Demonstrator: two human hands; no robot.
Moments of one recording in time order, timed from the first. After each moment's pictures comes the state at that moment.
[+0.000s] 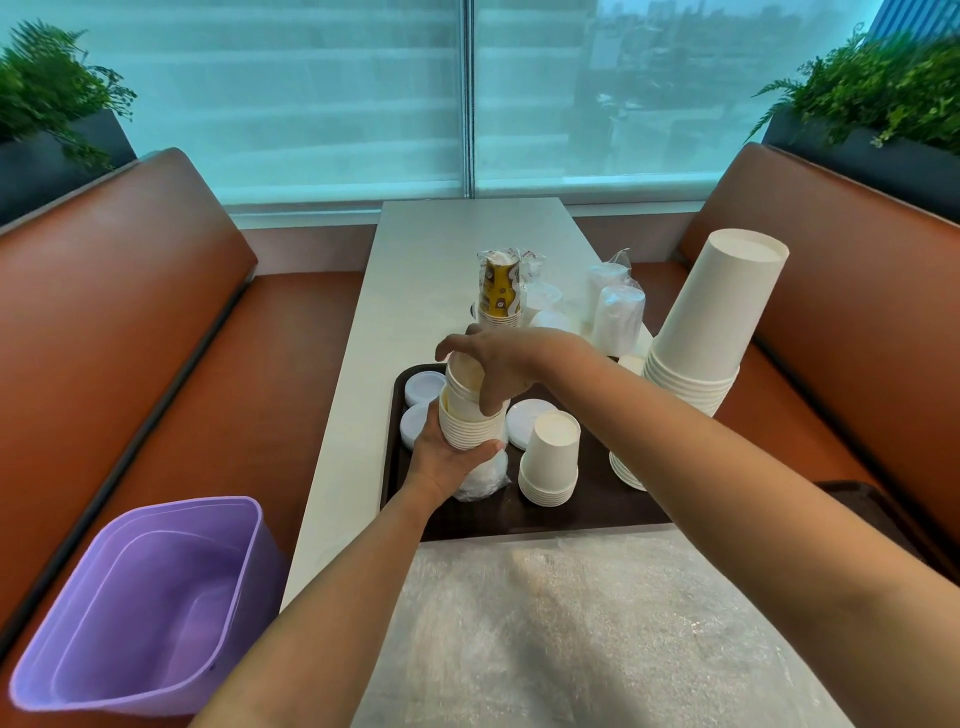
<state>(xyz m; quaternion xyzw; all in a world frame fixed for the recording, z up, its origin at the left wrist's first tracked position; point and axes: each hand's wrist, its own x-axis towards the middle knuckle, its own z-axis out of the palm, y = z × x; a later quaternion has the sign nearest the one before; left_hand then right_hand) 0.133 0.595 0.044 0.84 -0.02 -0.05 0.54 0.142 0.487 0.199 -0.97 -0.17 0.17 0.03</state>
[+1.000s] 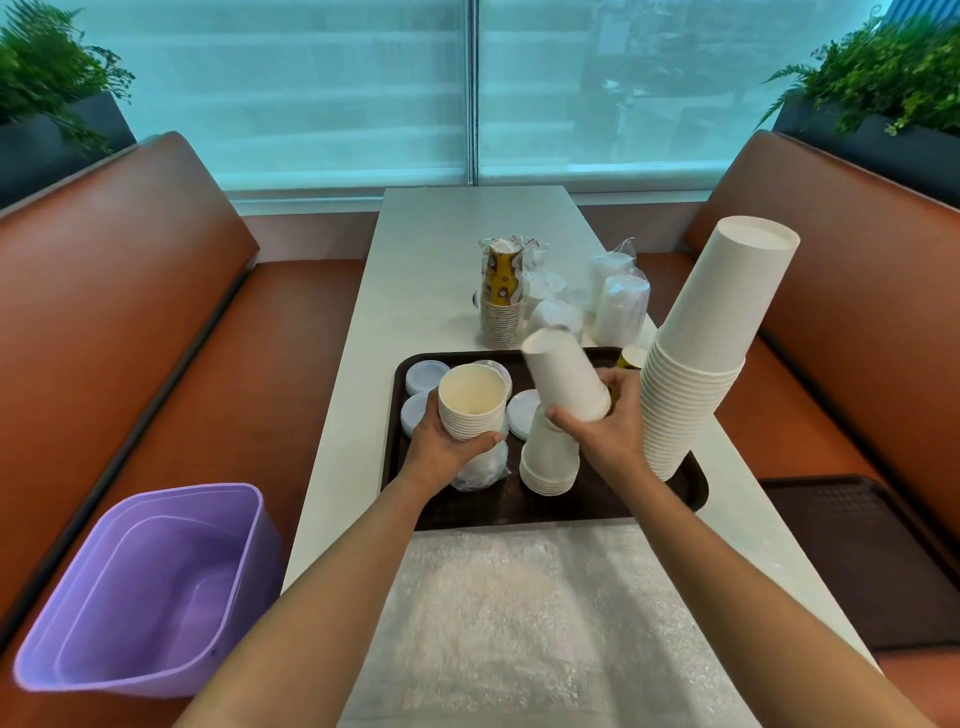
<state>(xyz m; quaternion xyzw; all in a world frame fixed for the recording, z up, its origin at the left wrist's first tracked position) 0.134 0.602 0.037 0.80 -0.05 -0.06 0.60 0.082 0.413 0.070 -0.78 0.13 -0.22 0.58</state>
